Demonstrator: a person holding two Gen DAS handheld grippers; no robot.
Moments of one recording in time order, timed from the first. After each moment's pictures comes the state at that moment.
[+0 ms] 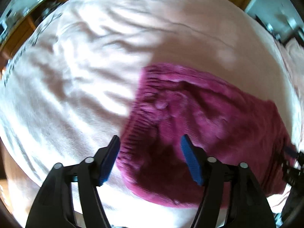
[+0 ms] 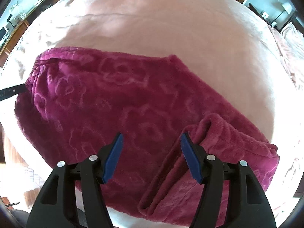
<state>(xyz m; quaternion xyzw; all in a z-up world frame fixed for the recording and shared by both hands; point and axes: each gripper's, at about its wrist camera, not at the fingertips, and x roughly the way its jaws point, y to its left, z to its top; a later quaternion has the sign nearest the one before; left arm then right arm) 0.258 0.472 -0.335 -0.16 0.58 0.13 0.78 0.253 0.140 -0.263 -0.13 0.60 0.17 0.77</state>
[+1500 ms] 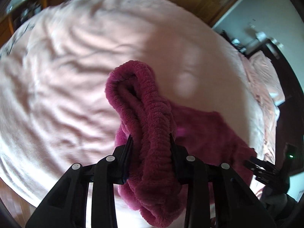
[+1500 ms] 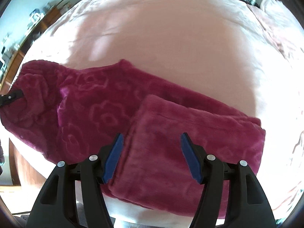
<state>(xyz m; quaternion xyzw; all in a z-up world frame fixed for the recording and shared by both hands) 0.259 0.414 -0.271 -0.23 0.51 0.00 0.83 0.235 -0.018 -0.220 -0.03 0.59 0.14 0.80</state>
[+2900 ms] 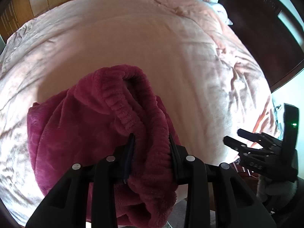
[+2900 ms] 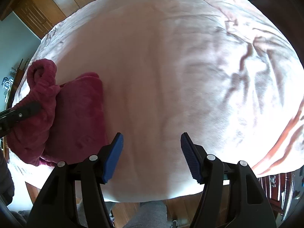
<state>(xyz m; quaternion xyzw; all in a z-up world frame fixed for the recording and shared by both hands) 0.305 -0.067 -0.284 0.04 0.57 -0.22 0.79 0.128 -0.354 -0.239 0.15 0.57 -0.01 0.80</state>
